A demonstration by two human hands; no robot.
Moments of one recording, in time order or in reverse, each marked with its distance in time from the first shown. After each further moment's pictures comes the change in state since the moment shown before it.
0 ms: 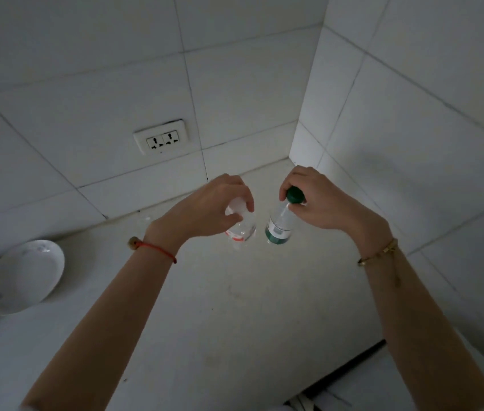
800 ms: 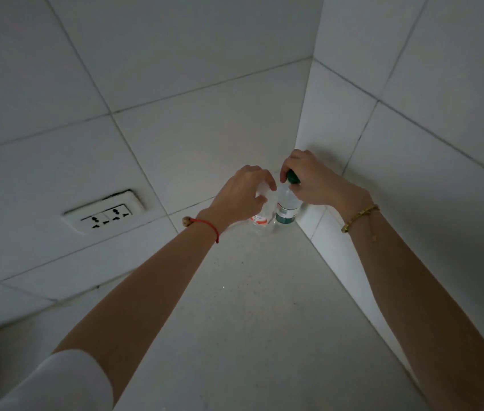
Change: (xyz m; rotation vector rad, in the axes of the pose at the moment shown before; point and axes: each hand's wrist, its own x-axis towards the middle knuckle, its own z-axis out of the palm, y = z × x) left_hand 0.268 -0.093 0.046 -0.015 0.180 -0.127; right_hand 0.210 0.181 -0.040 -0.168 0.063 0.020
